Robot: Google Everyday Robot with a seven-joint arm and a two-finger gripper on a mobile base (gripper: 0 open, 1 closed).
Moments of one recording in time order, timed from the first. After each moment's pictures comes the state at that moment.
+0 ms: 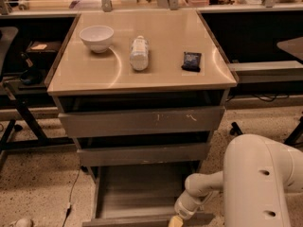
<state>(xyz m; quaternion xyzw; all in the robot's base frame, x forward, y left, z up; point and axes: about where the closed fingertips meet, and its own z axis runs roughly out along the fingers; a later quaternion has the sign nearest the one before) 0.395 -0.096 0.216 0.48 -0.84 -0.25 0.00</state>
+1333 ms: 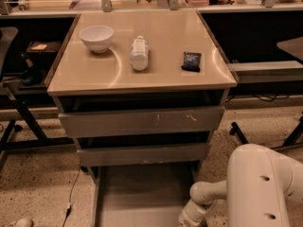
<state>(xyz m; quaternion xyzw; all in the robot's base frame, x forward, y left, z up) 0.348 -0.106 0.193 0.42 -0.86 -0.30 0.06</state>
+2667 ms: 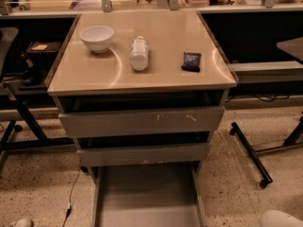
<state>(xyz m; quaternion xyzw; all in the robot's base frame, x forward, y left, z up) 0.274 -0.258 0.331 0.22 -0.95 -0.22 -0.03</state>
